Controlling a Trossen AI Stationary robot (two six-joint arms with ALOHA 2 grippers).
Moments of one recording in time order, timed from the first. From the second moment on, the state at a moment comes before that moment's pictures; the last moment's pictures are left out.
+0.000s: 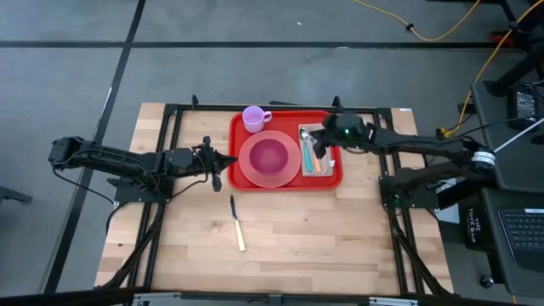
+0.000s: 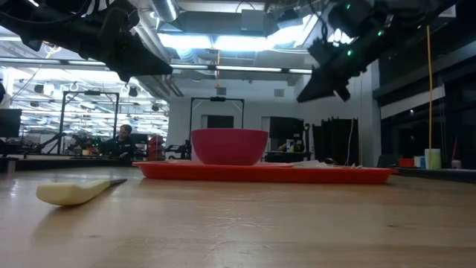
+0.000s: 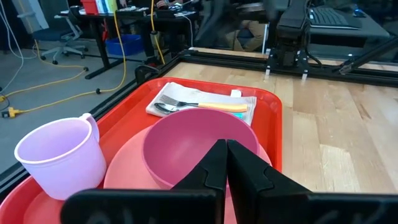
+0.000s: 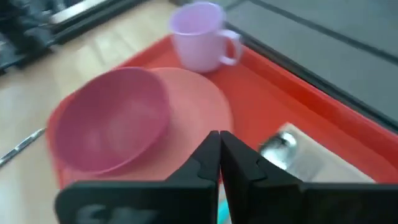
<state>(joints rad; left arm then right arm) 0.00 0.83 0.32 0.28 -0.35 -0.10 -0.41 1.21 0.70 -0.04 0.08 0.26</state>
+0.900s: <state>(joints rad) 0.00 0.83 0.32 0.29 -0.35 -0.10 0.26 1.19 0.70 0.03 0.60 0.28</state>
